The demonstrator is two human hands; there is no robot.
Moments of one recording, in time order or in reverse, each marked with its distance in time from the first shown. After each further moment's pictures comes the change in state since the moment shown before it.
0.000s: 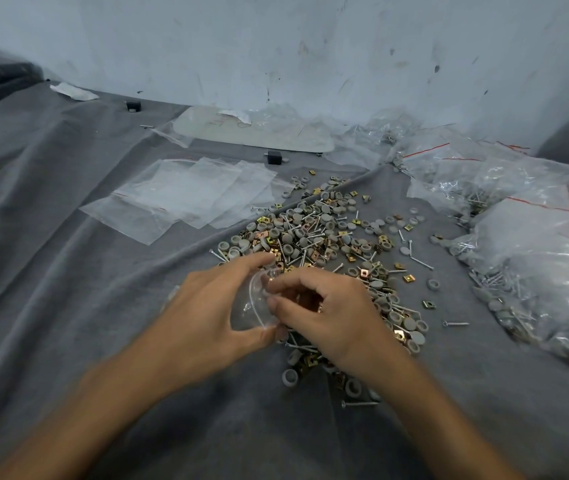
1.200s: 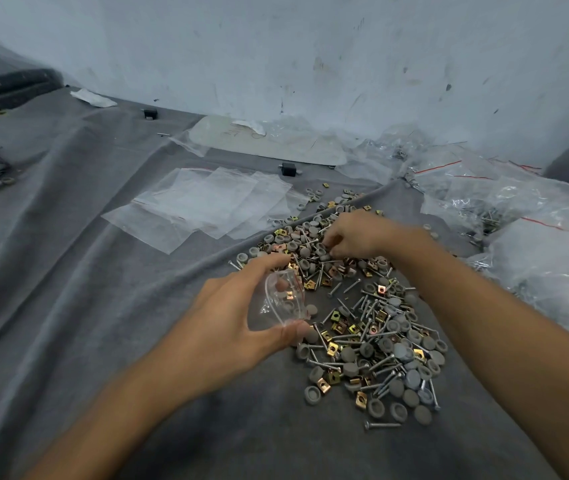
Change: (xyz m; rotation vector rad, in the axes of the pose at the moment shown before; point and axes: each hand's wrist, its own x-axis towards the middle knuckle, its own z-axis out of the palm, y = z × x) left_hand 0.002 -0.005 -0.009 -0.174 -0.008 -0.059; right_hand 0.155 0.060 -0.061 -0.944 -0.574 0.211
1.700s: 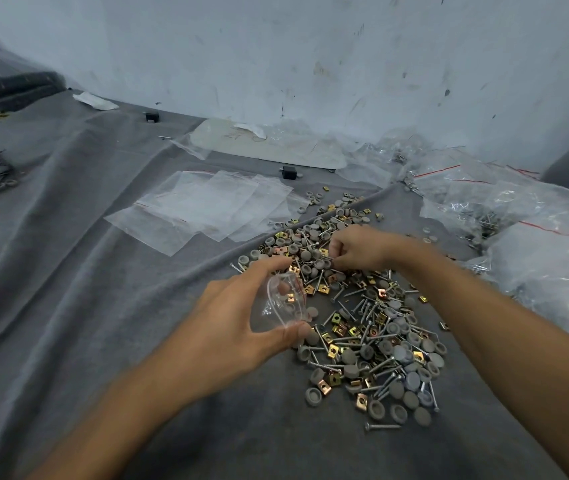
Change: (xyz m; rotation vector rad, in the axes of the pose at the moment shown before) left_hand 0.001 -0.002 0.001 -0.002 0.002 0.006; right_hand -0.011 0.001 0.011 0.221 -0.042 0.044
